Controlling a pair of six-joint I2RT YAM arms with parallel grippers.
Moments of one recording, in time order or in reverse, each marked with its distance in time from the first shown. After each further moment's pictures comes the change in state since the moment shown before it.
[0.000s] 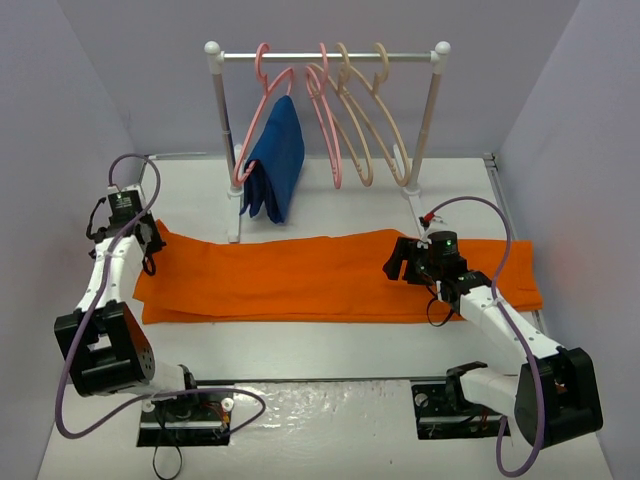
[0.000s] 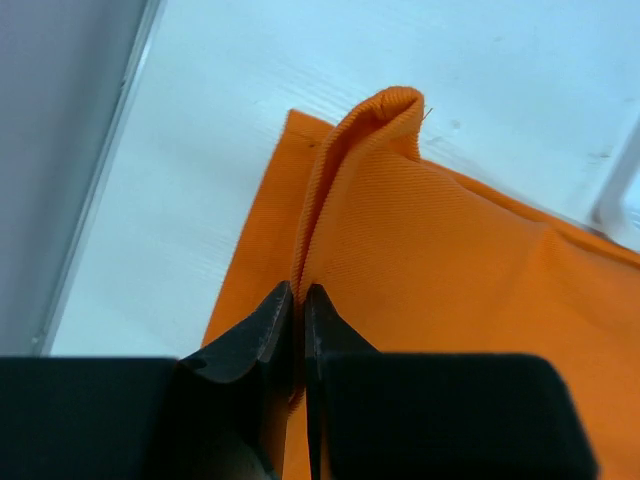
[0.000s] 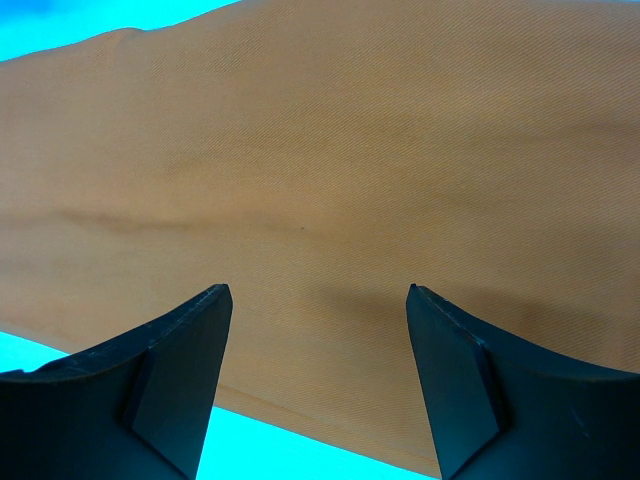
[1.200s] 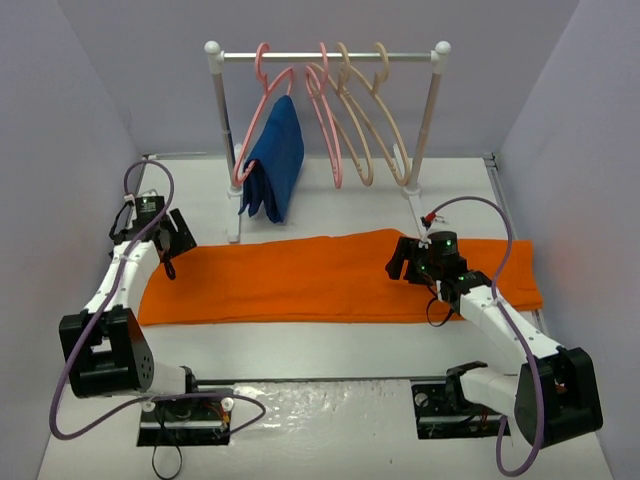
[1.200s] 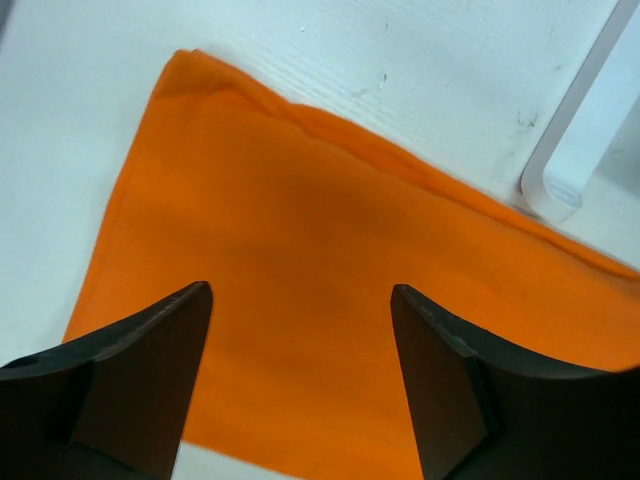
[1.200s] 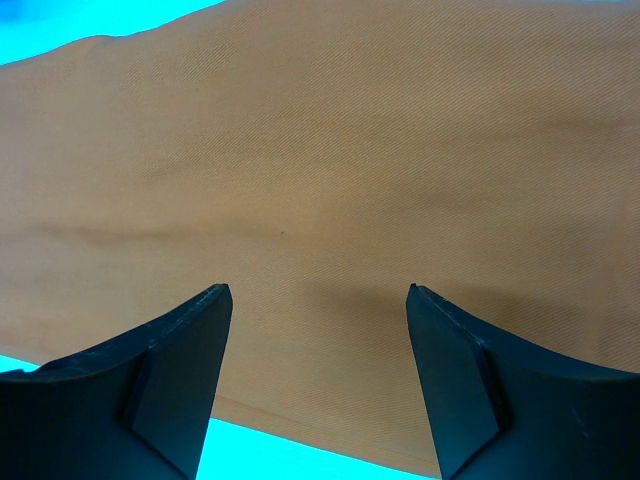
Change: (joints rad) left arm -0.128 -0.056 -0.076 -0.027 -0.077 -0.228; right arm 0.000 0.000 0.000 -0.008 0.043 0.000
